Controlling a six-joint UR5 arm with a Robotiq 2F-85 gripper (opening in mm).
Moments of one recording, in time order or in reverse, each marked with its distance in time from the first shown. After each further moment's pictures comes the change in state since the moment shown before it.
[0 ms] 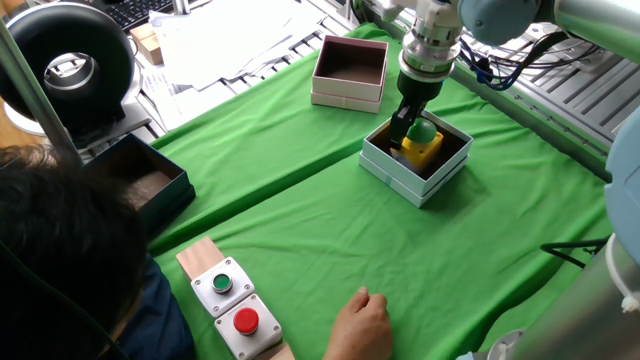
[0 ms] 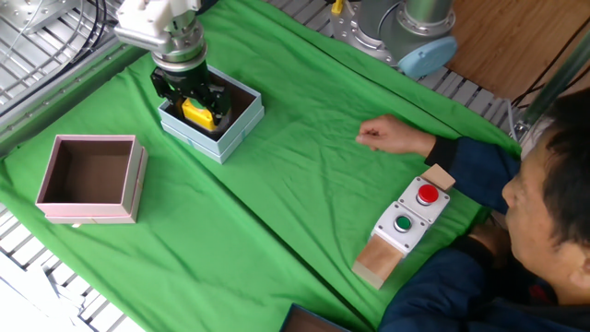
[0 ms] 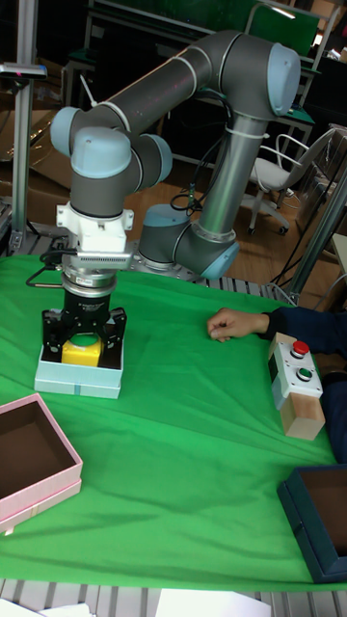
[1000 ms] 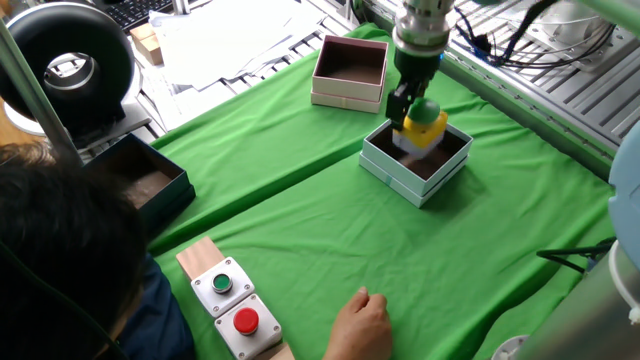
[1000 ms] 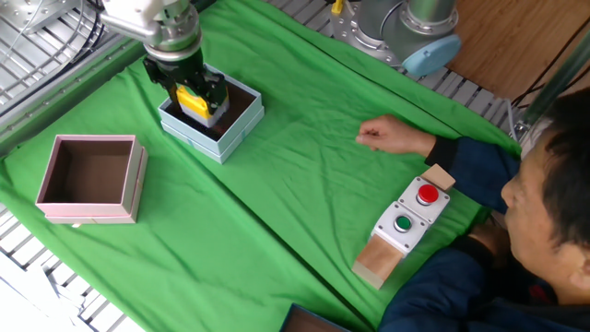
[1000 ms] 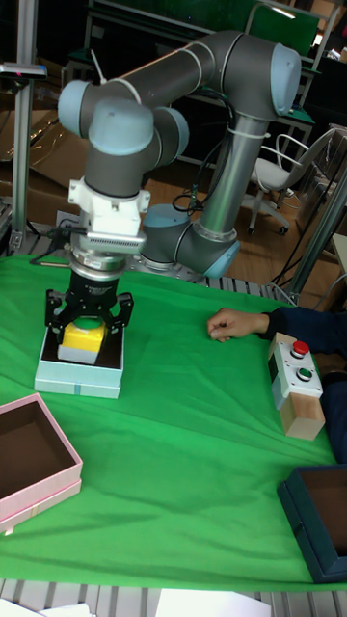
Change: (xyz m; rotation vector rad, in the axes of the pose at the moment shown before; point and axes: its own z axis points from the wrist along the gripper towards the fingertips) arm -0.007 -0.001 -0.056 0.043 0.068 0.010
